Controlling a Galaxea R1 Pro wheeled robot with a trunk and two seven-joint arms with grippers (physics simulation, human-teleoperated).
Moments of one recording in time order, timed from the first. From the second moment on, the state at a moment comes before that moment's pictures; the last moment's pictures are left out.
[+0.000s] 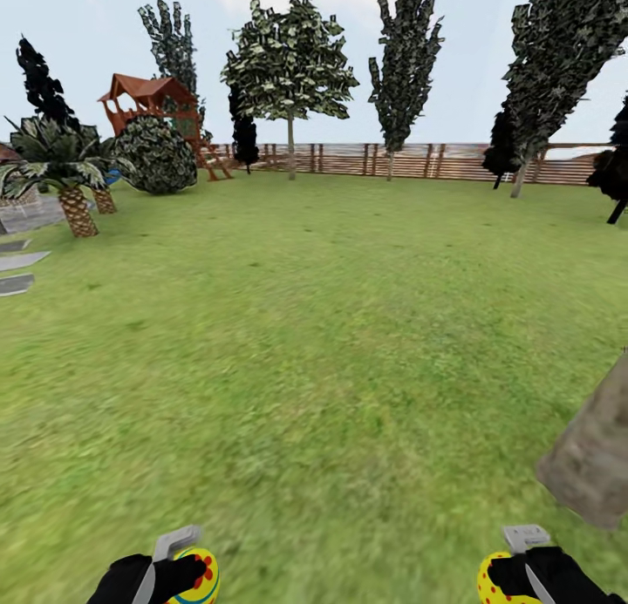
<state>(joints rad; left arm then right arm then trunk) -0.36 0.00 0.37 -0.63 -0.08 0.54 -0.15 -0.40 -0.30 0.06 -0.55 -0.04 0.49 0.09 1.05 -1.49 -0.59</state>
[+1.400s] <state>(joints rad) -0.36 -0.01 0.37 -0.62 -0.08 0.54 -0.15 -0.40 -0.29 0.06 -0.55 -0.04 0.49 0.09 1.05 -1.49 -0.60</state>
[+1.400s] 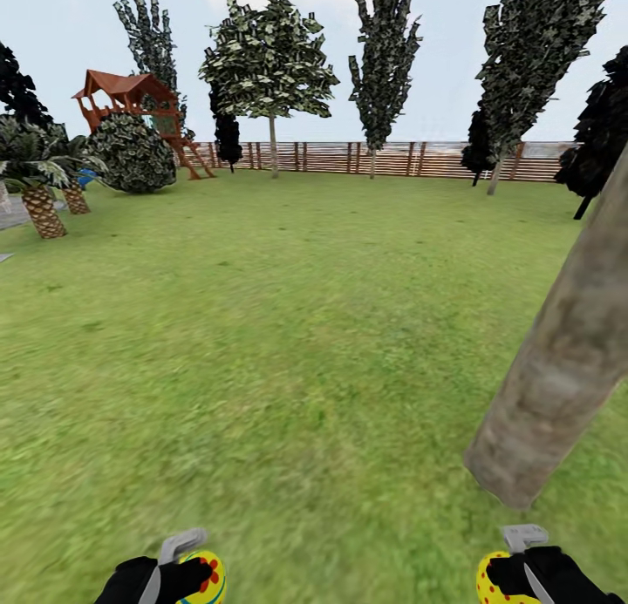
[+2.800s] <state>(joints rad) -0.36 -0.01 0.37 -0.62 -0.08 0.54 -0.15 -0.40 -0.29 0.06 -0.55 -0.04 0.49 0.09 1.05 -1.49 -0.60</state>
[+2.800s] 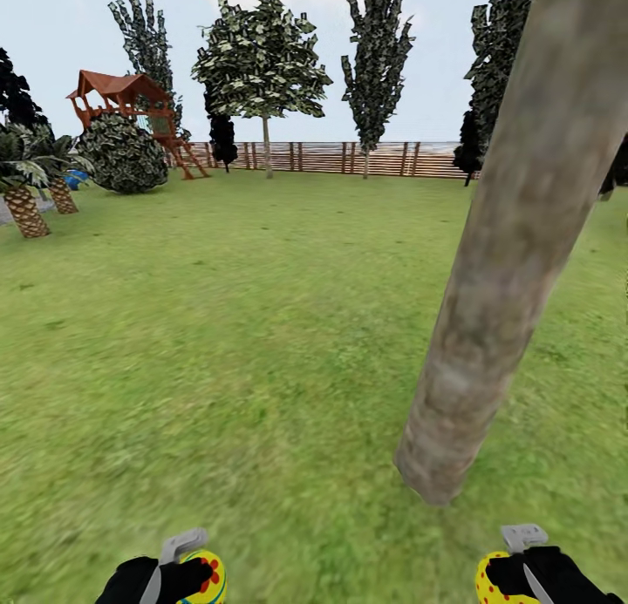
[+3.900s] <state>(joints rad) -0.35 -0.01 0.37 -0.62 -0.08 0.54 -0.15 -0.40 -0.29 0.07 -0.55 -0.04 0.49 0.09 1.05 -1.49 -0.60</state>
